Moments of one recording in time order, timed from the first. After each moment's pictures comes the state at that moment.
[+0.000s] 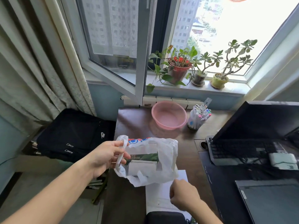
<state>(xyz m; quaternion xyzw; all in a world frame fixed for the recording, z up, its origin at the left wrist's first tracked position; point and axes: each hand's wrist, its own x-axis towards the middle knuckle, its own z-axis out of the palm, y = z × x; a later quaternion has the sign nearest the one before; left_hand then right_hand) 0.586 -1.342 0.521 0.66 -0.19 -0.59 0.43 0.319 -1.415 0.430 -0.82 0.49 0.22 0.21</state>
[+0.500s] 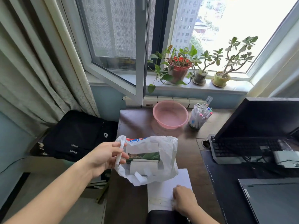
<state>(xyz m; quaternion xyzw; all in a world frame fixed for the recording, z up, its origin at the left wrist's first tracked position) 0.581 -1.335 0.522 0.68 -0.18 -0.56 0.43 0.294 -1.419 0.352 -0.85 0.45 0.24 0.16</state>
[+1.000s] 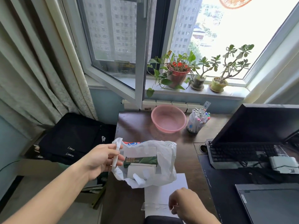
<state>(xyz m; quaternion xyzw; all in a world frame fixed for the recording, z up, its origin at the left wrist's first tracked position) 0.588 -1.336 0.521 0.68 -0.17 -0.55 0.45 0.294 -1.412 0.440 -0.86 0.39 0.19 0.26</state>
